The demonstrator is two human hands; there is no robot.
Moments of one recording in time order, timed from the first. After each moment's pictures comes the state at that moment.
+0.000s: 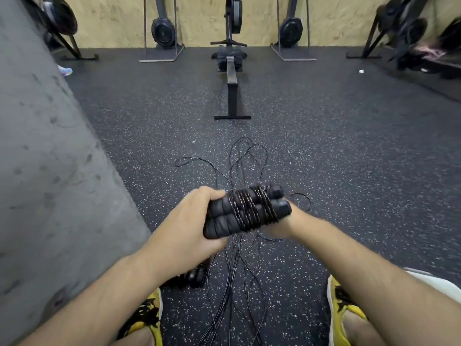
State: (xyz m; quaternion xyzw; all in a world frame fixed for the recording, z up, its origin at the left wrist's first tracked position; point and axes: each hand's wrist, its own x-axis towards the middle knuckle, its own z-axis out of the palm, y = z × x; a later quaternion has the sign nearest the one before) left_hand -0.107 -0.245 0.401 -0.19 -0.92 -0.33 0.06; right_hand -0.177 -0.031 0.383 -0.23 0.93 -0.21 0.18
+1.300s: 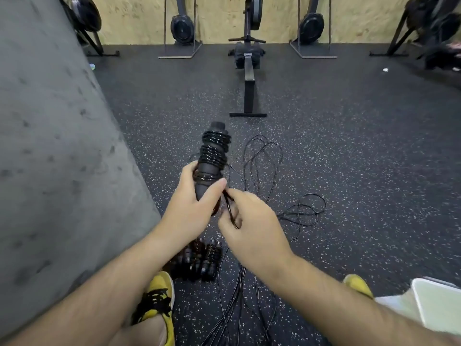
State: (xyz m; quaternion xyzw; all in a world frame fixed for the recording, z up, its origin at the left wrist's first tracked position) left_hand -0.127 -0.253 0.398 0.00 -0.83 -0.55 0.12; right_hand -0.112 -0.110 0.382 -0.22 0.88 -0.39 -0.14
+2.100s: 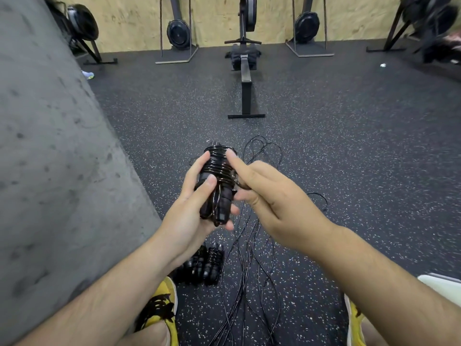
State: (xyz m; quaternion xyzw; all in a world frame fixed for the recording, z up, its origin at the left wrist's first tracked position) left_hand -0.121 -0.239 0.404 -0.04 -0.56 -0.82 -0.05; right_hand -0.145 -0.058 0.420 -0.44 0.79 -0.38 -0.19
